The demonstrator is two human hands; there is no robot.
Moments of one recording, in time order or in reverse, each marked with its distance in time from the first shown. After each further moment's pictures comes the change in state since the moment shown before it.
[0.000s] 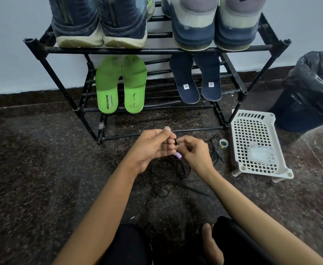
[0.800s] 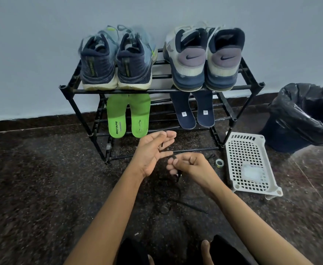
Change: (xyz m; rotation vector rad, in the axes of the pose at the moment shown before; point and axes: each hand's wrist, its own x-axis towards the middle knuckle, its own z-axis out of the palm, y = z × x) left_hand -0.007 0.051 0.005 -0.097 0.007 0.178; right_hand -0.020 -0.097 -0.033 0.400 -0.277 0.186
